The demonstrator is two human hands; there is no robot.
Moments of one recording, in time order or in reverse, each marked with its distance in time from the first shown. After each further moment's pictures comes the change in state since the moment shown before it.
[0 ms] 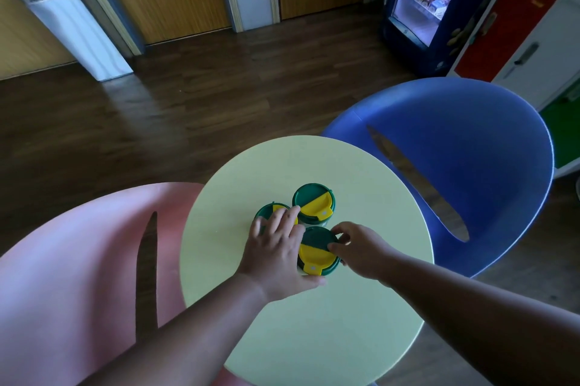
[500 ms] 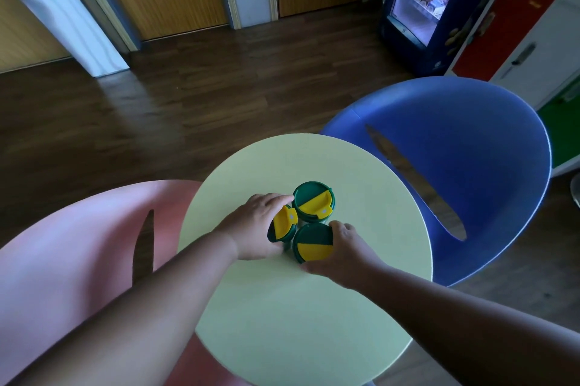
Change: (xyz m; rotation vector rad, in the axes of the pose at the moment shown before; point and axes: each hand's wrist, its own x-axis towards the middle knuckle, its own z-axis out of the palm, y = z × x) left_hand 0.036 -0.070 -0.001 -0.362 -0.272 0.025; right_hand -0.017 -0.021 0.022 -0.183 0.076 -0.004
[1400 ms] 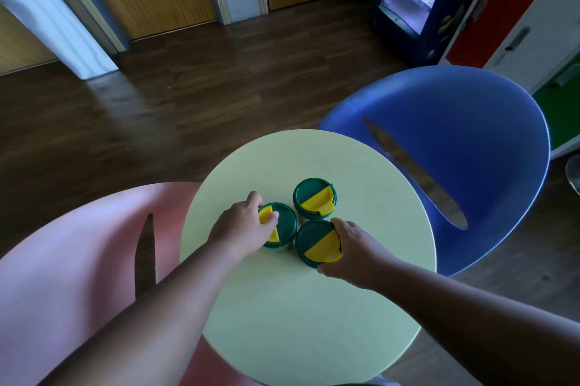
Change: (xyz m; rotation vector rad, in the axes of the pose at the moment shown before) left_hand -0.005 0.004 -0.006 0.021 0.162 -0.425; right_hand -0.003 0.009 -0.006 -0.037 -0.018 -0.114
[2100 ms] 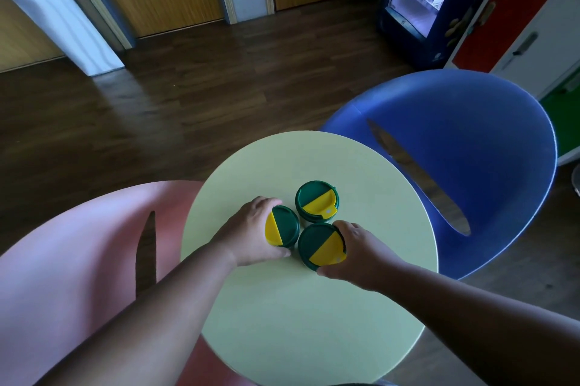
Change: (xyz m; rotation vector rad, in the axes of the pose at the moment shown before) left_hand -0.005 -0.009 0.006 -0.134 -0.143 0.269; right_hand 0.008 0.012 -0.001 -0.023 0.005 -0.030
